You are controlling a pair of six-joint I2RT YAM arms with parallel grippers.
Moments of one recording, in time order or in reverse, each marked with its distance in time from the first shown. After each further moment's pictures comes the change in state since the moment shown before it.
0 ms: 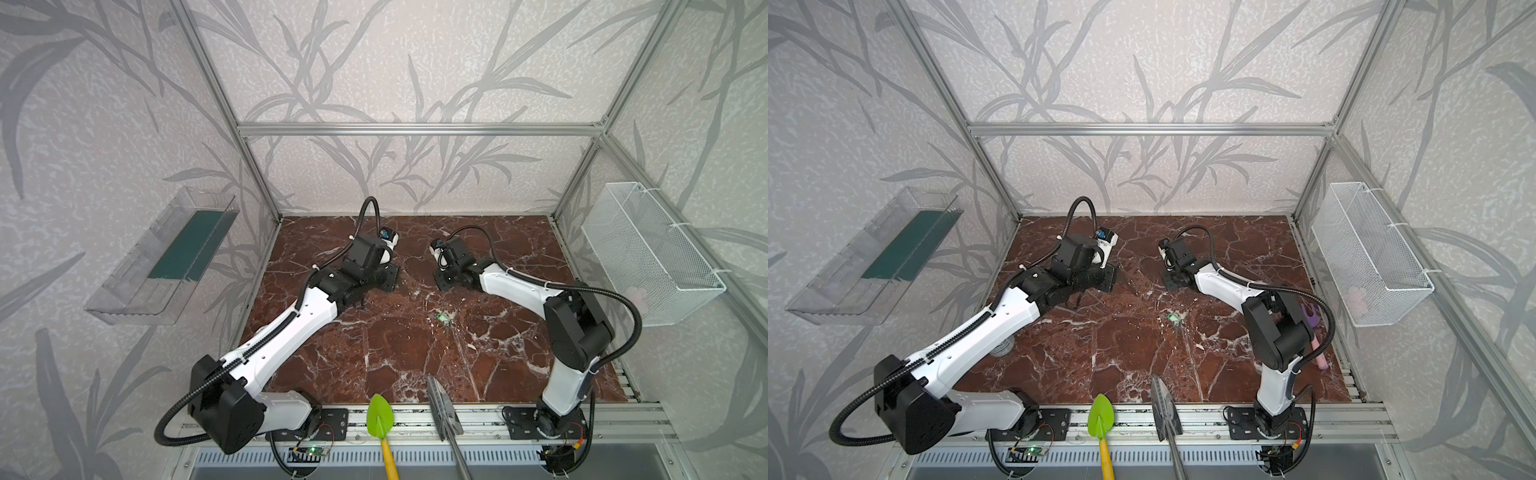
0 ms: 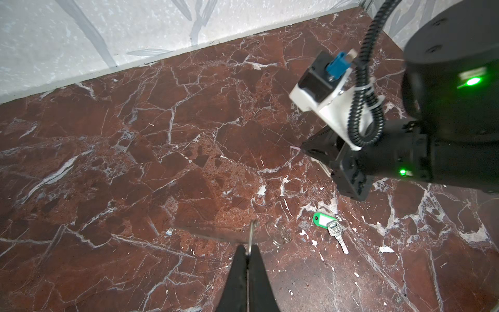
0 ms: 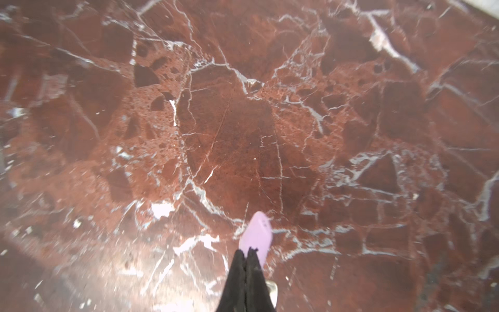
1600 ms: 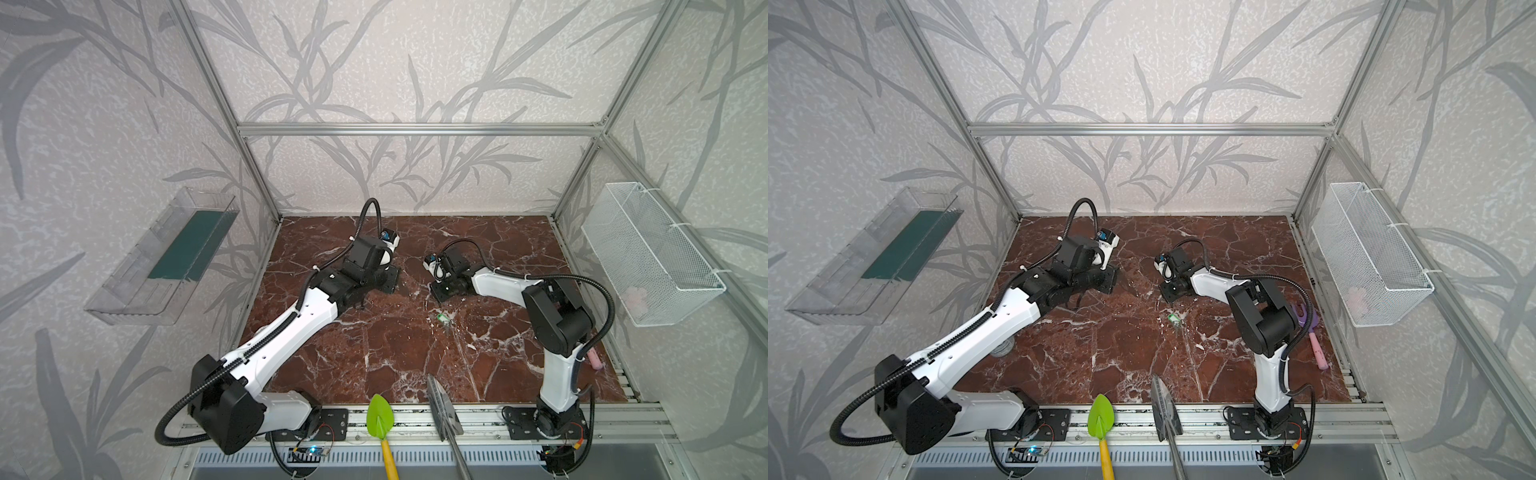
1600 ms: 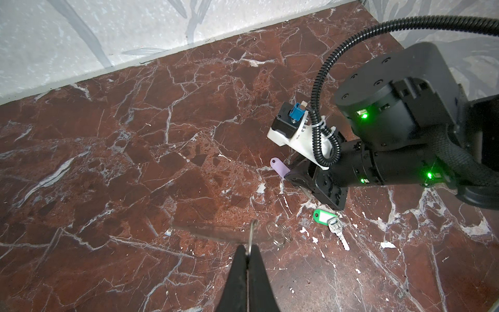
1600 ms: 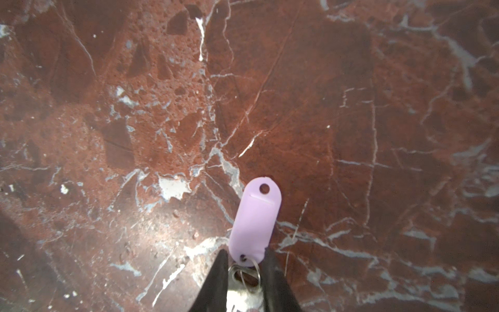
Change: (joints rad) left arm 0.000 0.000 -0.010 0.006 0.010 0.018; right arm -0.023 0.164 -0.018 0.059 -0.176 -0.017
